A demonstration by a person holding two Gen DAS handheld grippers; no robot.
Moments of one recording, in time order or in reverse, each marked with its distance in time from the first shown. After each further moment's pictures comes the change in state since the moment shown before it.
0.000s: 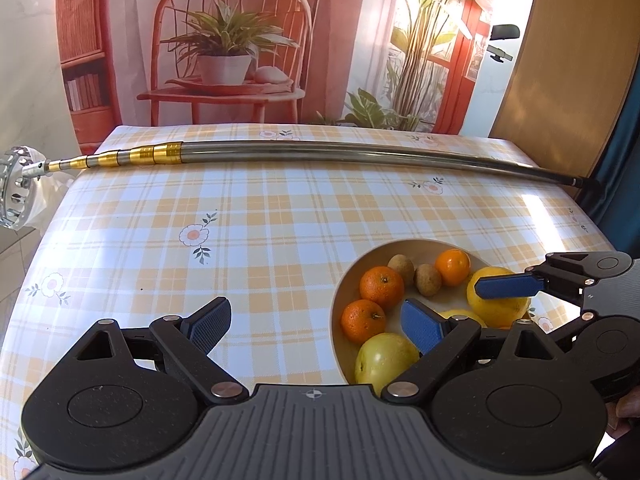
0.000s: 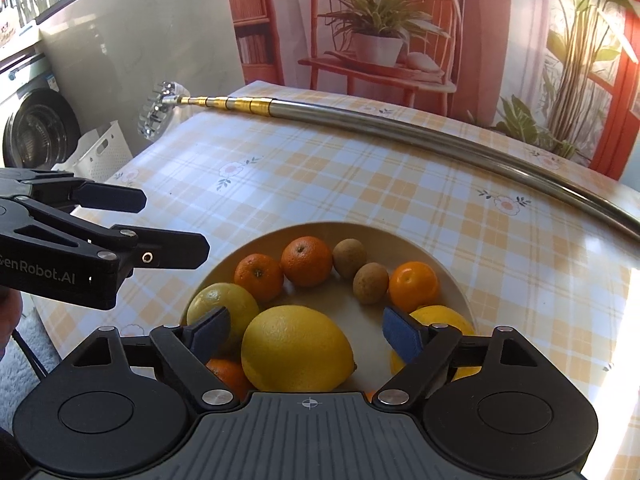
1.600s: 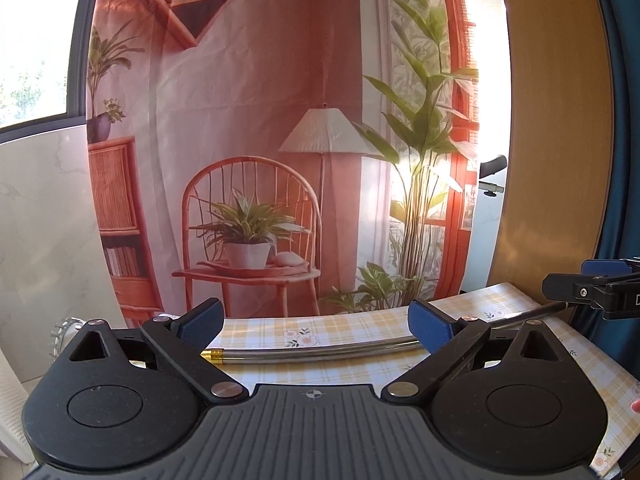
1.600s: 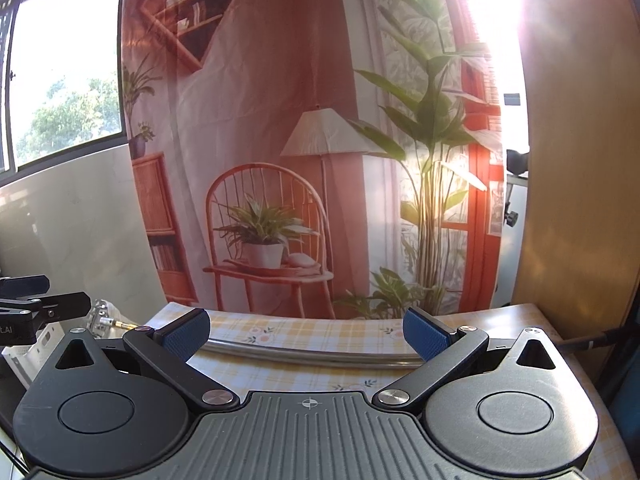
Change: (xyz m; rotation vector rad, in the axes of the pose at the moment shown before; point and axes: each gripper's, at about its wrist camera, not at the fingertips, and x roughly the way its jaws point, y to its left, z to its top) left arm -0.132 -0.051 0.090 0.083 -0.436 0.112; right arm -0.192 -0.064 0.055 0.194 -0.526 -0.235
